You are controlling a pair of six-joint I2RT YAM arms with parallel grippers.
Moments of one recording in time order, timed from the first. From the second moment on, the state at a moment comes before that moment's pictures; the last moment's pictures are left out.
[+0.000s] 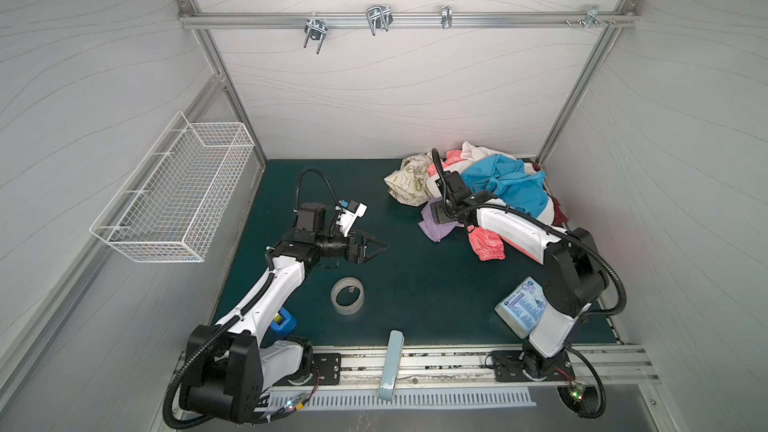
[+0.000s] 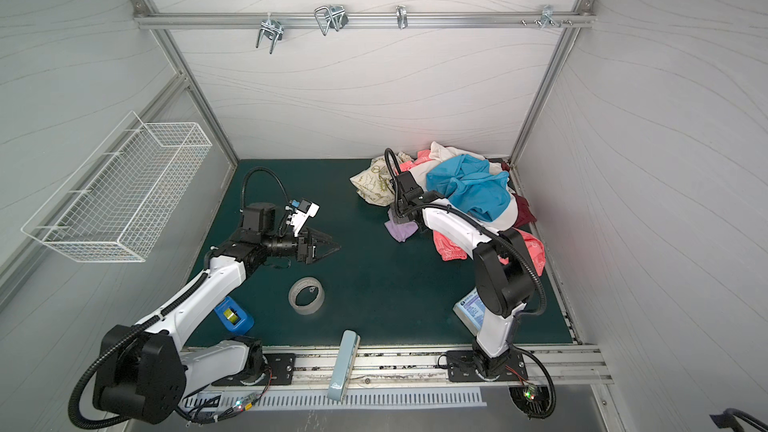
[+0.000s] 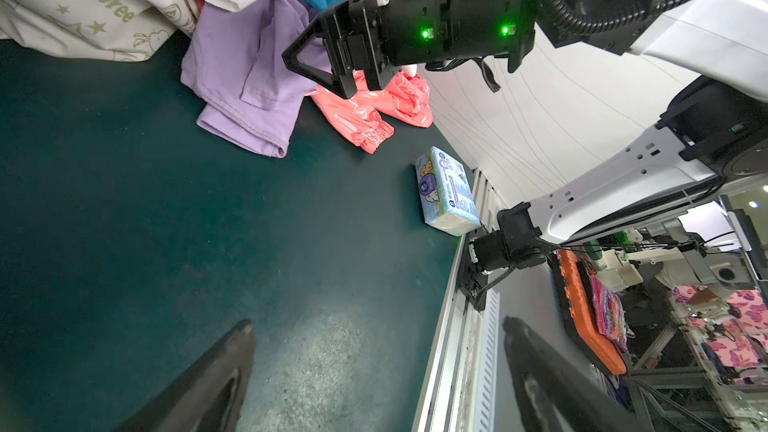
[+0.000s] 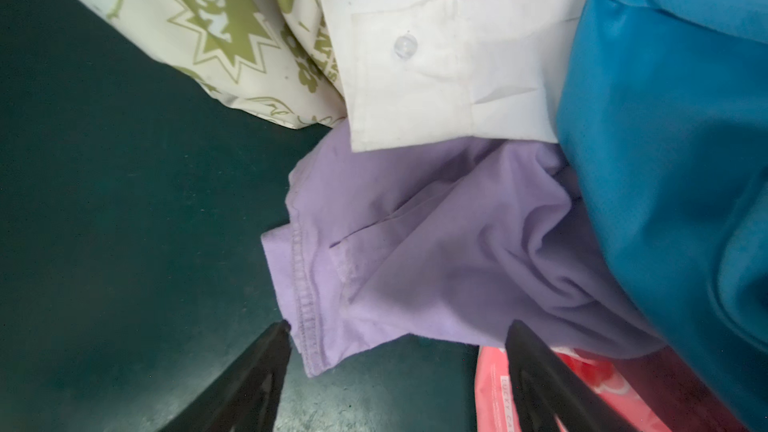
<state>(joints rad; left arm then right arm) -0.17 1.18 0.74 -0.28 1.05 -0.11 0.60 1.77 1.36 -0.57 0.32 0.22</state>
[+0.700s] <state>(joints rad) -0.18 1.18 0.76 -0.32 1.04 -0.08 0.54 1.88 1.39 -0.53 0.31 0.29</state>
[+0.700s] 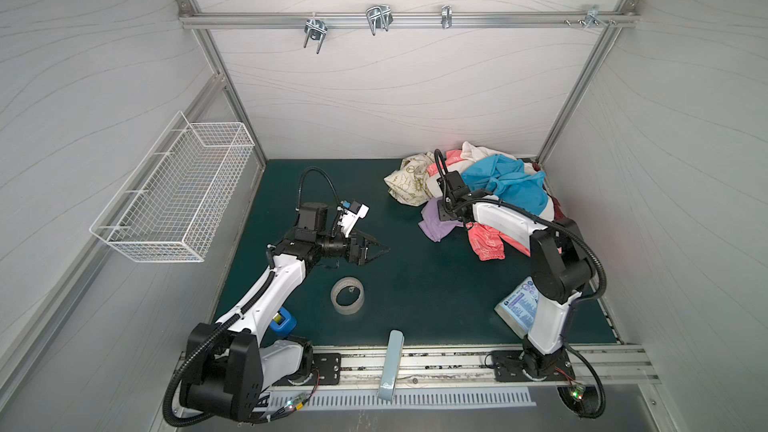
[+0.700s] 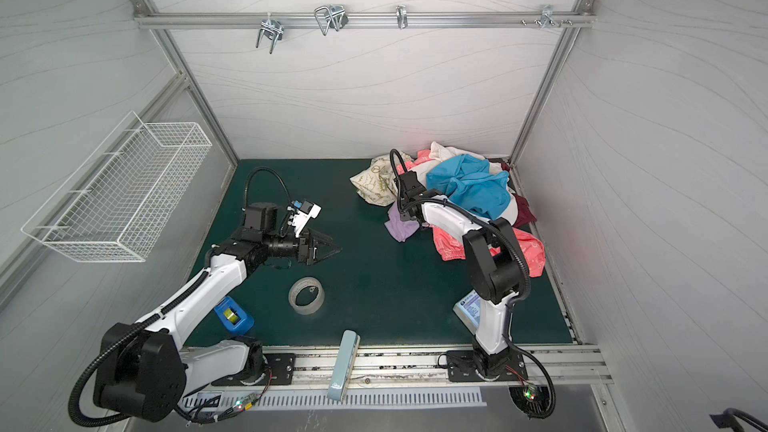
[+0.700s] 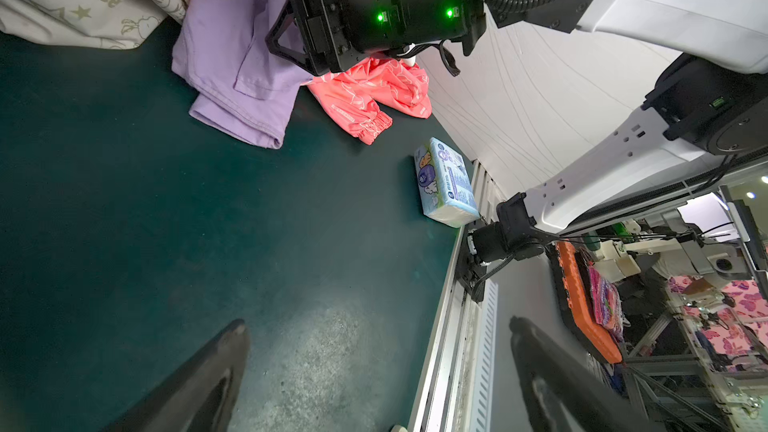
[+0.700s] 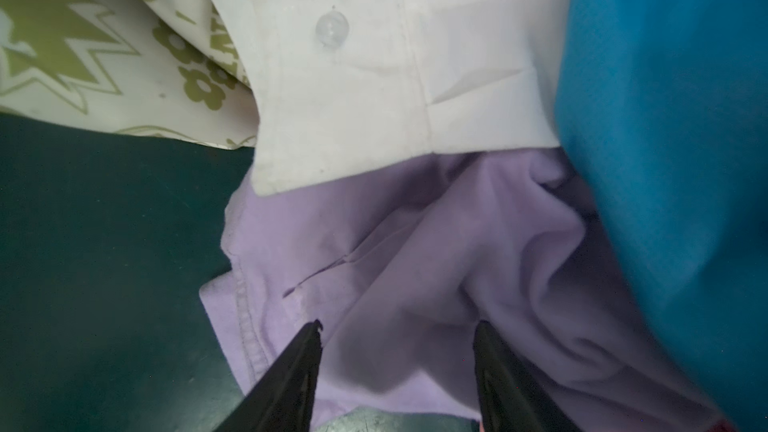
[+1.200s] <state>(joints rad) -0.18 1.19 0.77 -0.35 1.03 -0.07 0.54 1.97 1.44 -0.52 0.37 0.33</state>
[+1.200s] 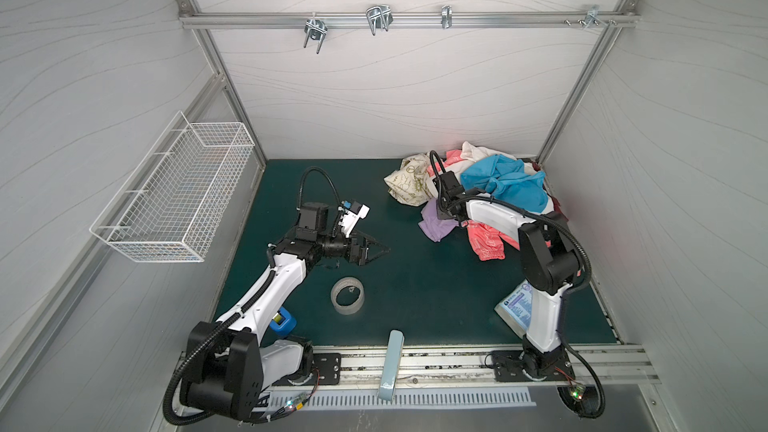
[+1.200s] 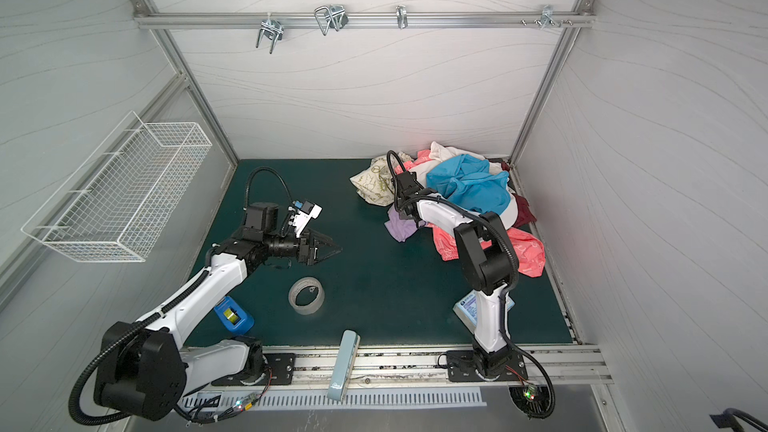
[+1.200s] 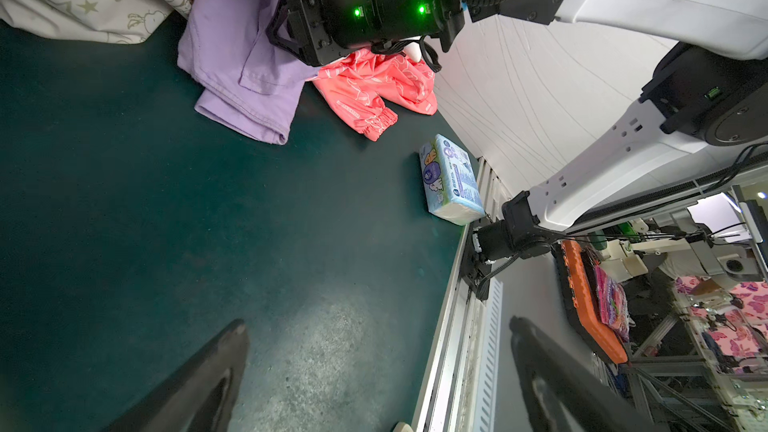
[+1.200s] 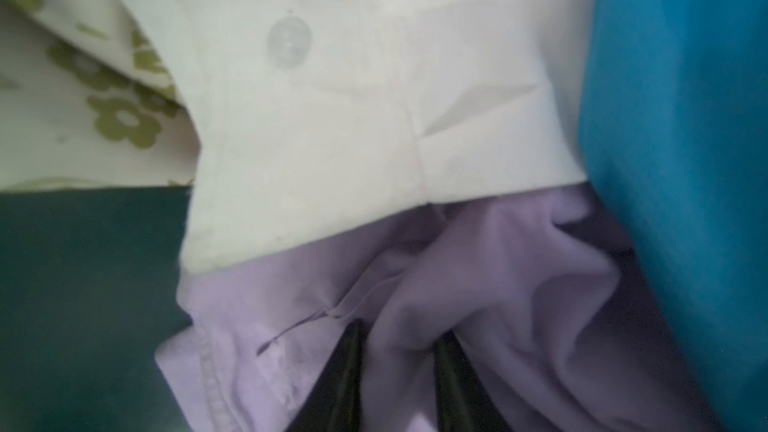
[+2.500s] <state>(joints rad) -0.27 1.10 0.77 -0.37 0.98 -0.05 0.62 1.45 1.44 -0.59 0.59 0.08</state>
